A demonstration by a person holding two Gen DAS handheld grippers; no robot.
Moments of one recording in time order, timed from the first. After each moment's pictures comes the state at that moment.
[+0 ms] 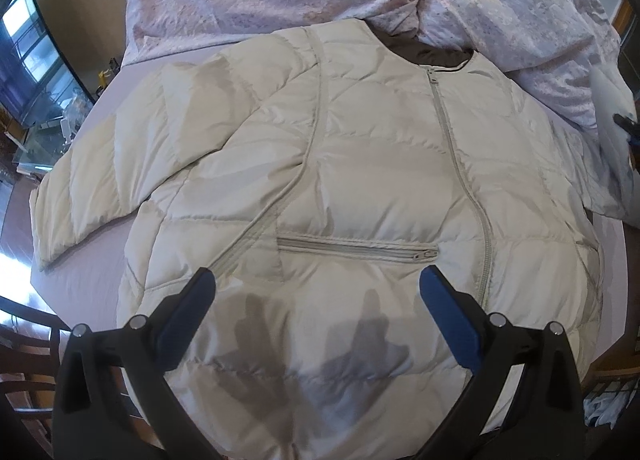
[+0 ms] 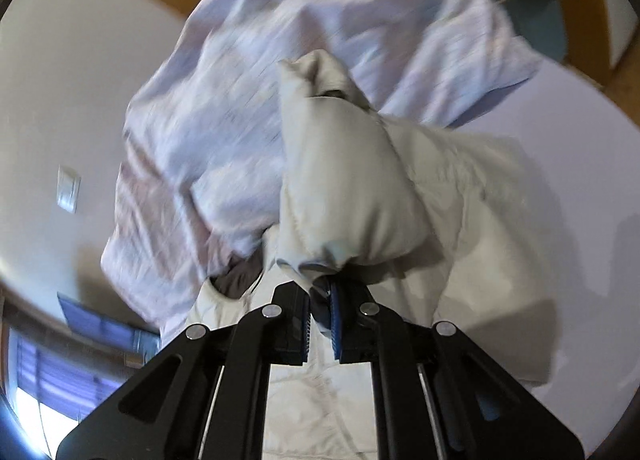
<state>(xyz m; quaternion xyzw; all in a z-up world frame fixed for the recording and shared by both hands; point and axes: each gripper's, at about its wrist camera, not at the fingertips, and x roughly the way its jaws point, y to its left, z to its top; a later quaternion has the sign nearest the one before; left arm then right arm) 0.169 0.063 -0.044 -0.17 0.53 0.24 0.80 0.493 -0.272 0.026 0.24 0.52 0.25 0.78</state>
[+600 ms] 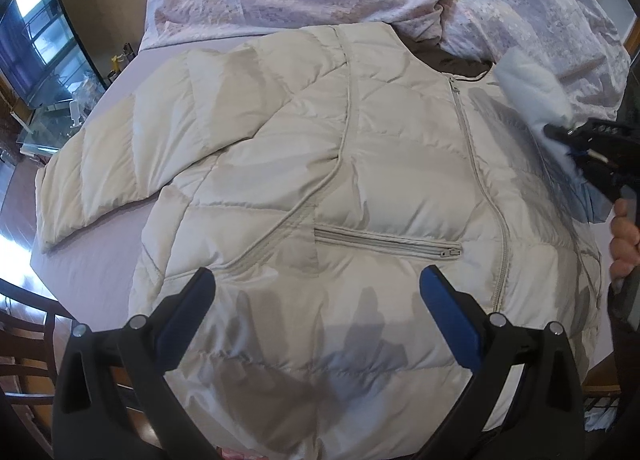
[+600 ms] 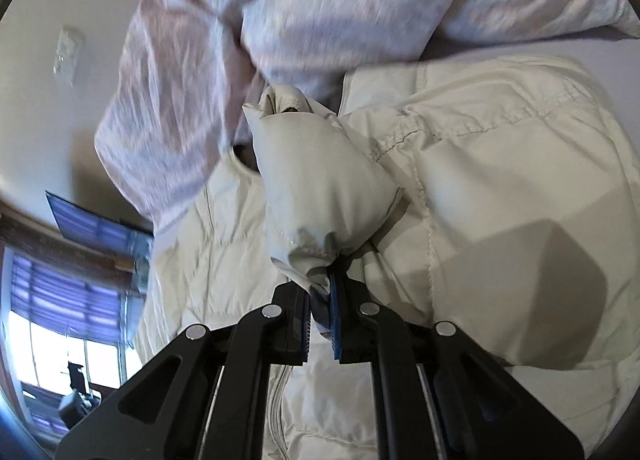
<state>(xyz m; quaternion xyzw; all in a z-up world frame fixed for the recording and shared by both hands) 0.149 0.081 -0.045 -0.19 0.52 0.25 0.79 0.430 -0.130 -0.036 0.14 0.62 0.33 0.70</state>
